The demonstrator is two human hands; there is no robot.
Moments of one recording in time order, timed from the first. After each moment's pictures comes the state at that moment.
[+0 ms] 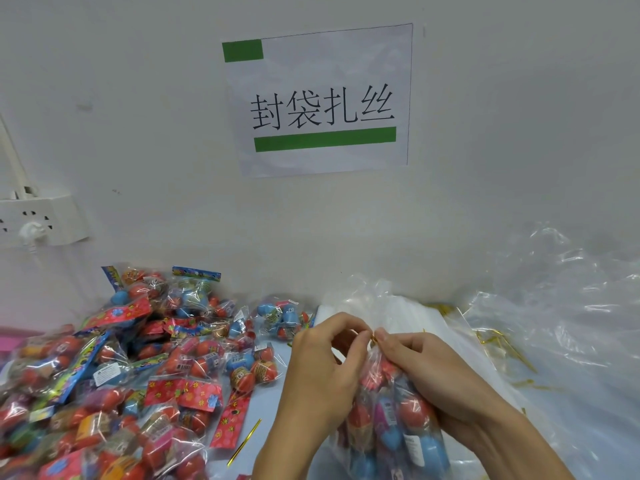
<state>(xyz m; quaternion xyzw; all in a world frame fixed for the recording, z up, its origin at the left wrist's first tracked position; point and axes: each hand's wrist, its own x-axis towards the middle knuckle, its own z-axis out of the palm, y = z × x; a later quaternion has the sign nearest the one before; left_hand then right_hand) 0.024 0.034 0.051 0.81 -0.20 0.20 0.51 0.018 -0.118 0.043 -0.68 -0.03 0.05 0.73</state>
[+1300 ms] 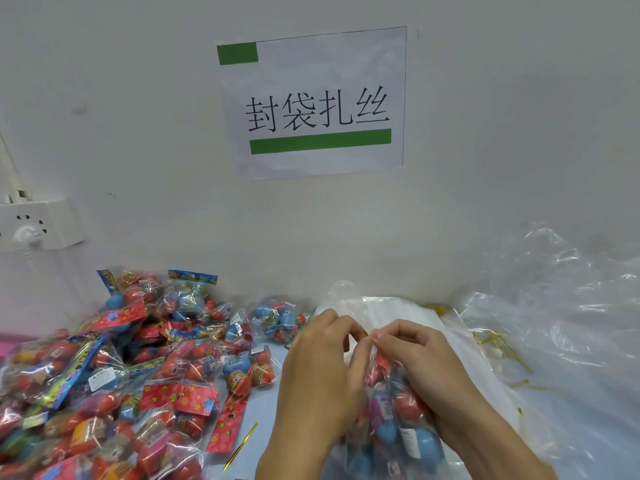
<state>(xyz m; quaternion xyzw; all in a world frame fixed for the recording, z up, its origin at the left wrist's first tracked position) 0.016 0.027 0.060 0.88 -0.20 0.24 0.35 0.020 -0.110 0.044 -0.67 0.01 -0.07 0.74</state>
